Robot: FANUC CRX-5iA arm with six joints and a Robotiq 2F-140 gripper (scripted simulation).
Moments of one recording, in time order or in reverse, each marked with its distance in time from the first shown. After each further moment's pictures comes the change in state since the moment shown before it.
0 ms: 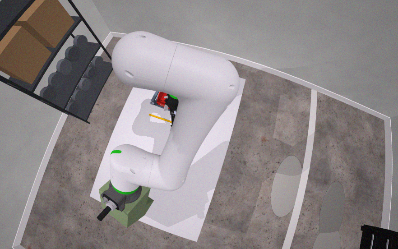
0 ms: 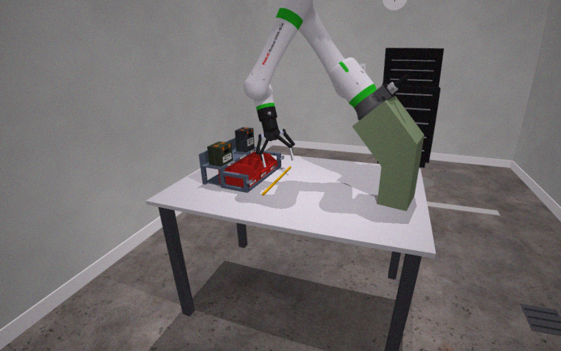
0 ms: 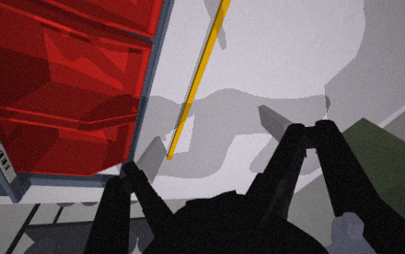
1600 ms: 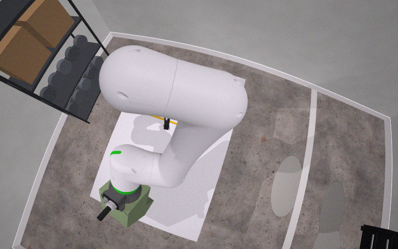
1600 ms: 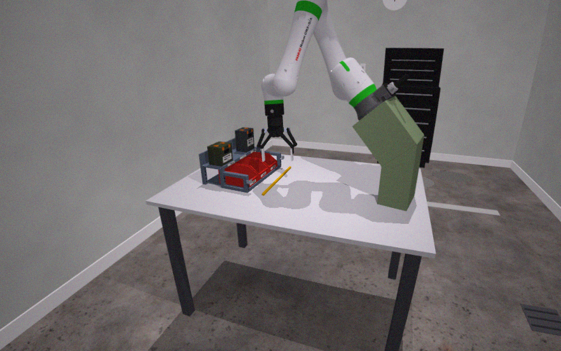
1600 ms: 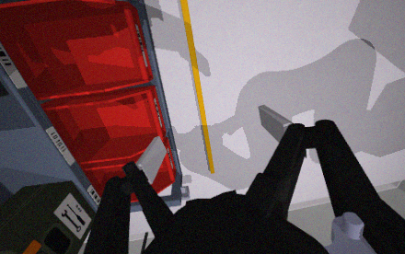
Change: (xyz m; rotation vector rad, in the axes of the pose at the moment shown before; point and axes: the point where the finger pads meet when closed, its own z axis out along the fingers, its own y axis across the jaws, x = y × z) arm 0.006 0.000 -0.016 0.171 0.191 0.490
